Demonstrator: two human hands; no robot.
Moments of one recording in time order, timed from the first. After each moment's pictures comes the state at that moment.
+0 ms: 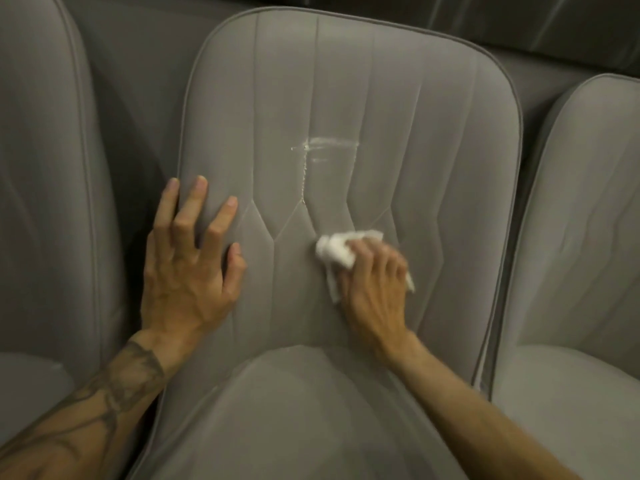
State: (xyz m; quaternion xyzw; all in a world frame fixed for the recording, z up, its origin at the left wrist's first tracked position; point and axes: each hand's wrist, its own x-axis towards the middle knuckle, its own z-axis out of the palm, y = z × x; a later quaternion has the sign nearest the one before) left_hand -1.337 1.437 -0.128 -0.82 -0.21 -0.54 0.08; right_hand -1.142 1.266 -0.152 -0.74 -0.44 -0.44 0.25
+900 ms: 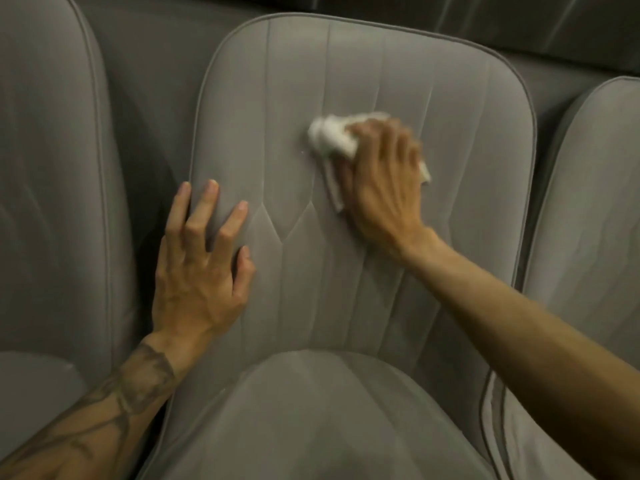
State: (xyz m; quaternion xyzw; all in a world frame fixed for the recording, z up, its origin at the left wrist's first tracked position) left_hand -1.334 1.438 -0.127 -0.81 -0.20 -0.54 0.08; right_hand -1.114 1.321 -0.016 -0.66 -0.48 -0.52 0.25
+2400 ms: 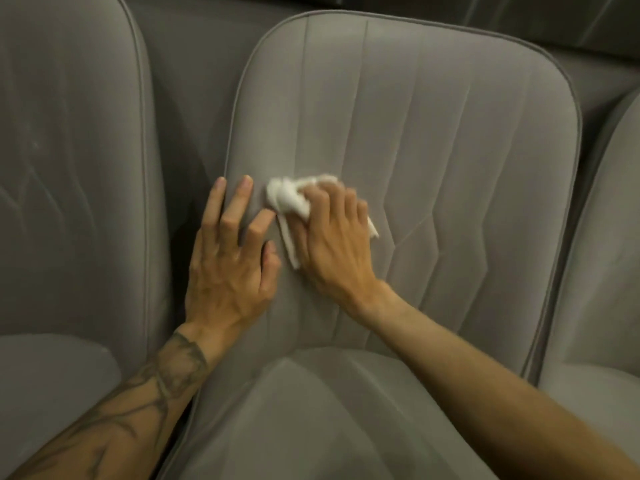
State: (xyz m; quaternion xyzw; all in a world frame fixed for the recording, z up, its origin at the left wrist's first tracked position) left_hand -1.334 1.442 -0.130 -0.82 -0.19 -0.54 0.07; right_hand -1.201 1.351 -0.082 -0.67 -0.54 -0.41 0.30
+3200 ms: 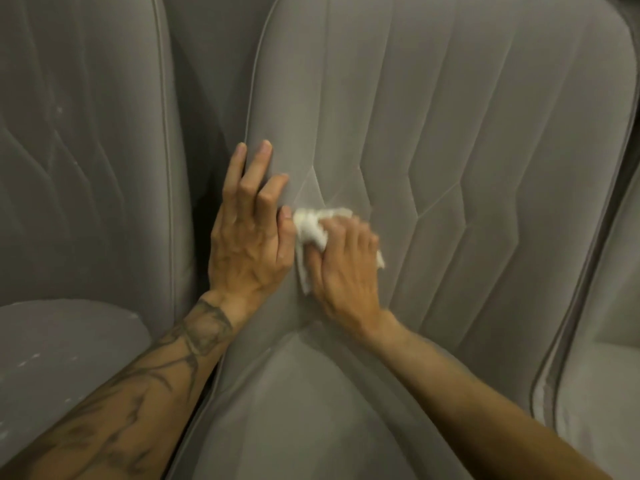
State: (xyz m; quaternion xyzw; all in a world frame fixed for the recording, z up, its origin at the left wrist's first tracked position) left_hand -1.332 1.444 -0.128 -0.80 -0.16 -0.58 0.04; right_hand -1.217 1.341 -0.163 -0.70 -0.52 -0.36 0.33
